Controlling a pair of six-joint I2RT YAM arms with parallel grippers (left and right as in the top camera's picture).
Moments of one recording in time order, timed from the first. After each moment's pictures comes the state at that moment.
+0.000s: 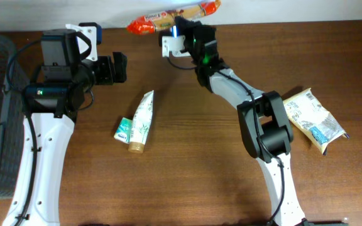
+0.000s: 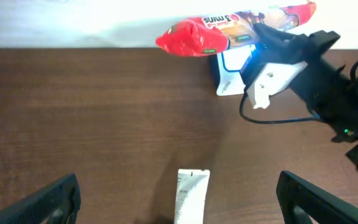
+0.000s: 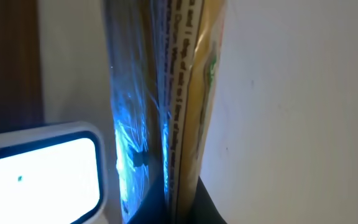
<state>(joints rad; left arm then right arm) -0.05 1.48 1.52 -0.72 0.16 -0.07 0.38 2.46 1.90 0.47 -0.04 -1.47</state>
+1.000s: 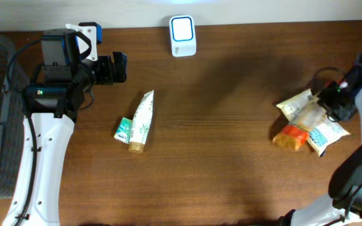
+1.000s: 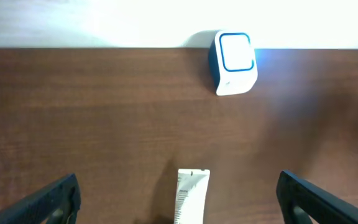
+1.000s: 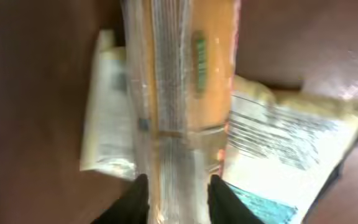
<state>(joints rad) -0.05 1.48 1.52 -0.72 0.16 -0.07 -0.47 1.82 1.44 -0.93 -0.07 0.41</state>
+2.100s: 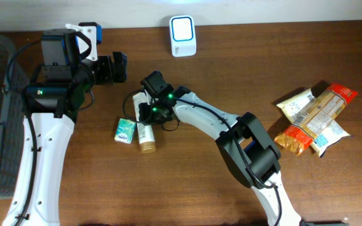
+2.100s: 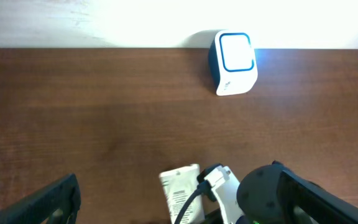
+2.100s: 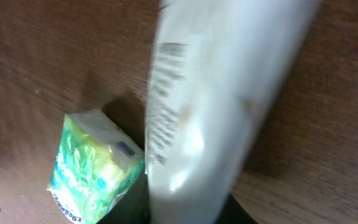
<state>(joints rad) -0.05 1.48 1.52 -0.72 0.16 -0.07 0.70 2.30 1.74 -0.54 -0.34 0.53</state>
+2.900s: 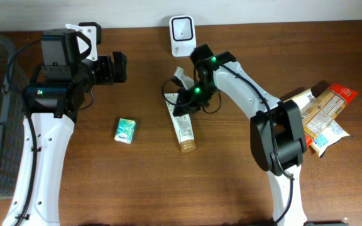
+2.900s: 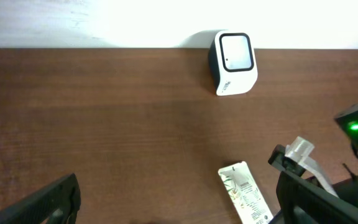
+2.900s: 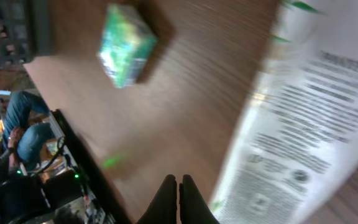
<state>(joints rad) -0.05 1.48 1.52 -0.72 0.16 -0.07 0.42 2.26 1.89 -1.12 -0.76 -0.01</state>
